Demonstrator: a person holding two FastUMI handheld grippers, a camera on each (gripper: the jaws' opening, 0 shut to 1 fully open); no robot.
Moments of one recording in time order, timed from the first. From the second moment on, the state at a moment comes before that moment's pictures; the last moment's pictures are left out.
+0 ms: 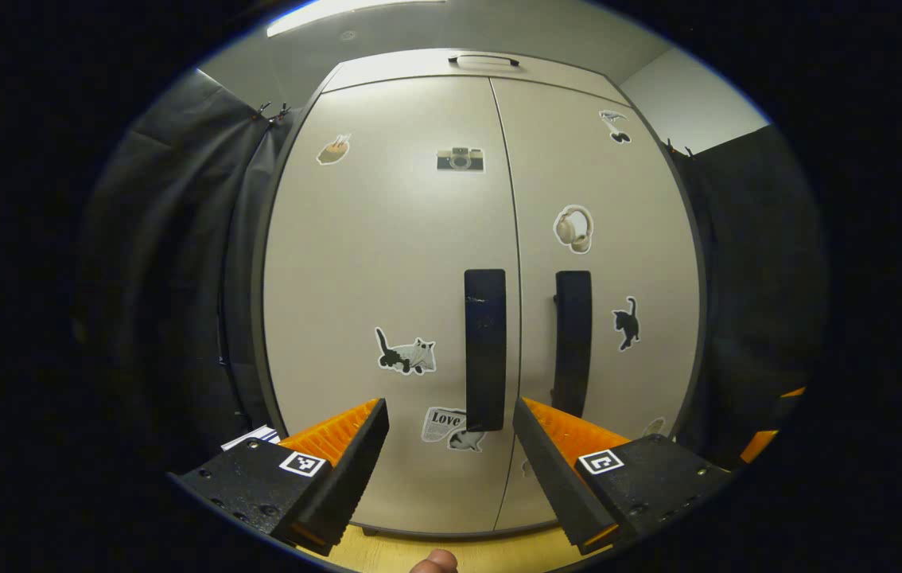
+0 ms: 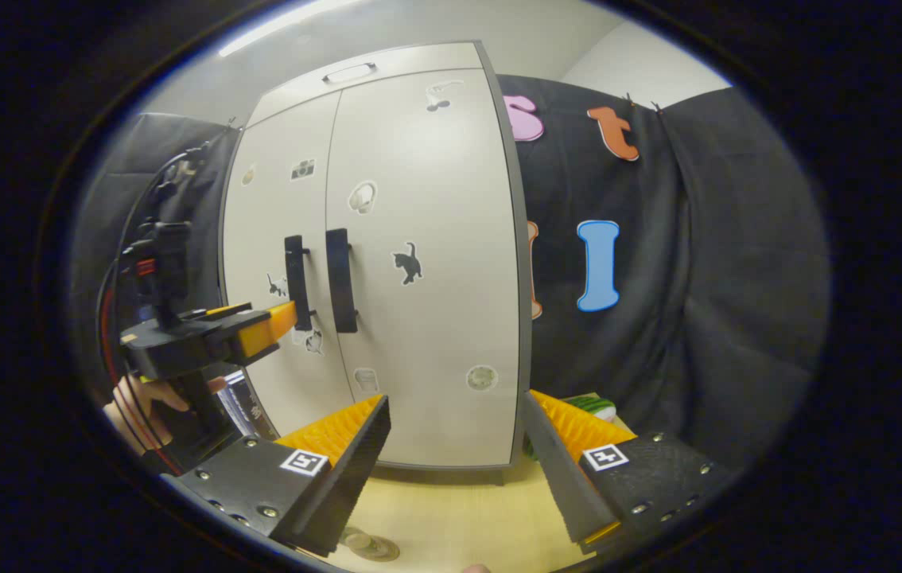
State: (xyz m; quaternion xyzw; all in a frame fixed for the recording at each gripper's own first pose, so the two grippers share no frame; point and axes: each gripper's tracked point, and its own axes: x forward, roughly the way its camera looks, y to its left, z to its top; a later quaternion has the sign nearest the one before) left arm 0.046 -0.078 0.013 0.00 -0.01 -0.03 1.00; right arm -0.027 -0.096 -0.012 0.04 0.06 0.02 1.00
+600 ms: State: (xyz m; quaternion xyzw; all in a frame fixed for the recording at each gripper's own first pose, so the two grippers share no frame) left arm -0.093 -0.054 0.036 -0.01 -0.01 0.01 1.00; right arm -0.063 -0.086 0.029 0.03 0.02 0.02 1.00
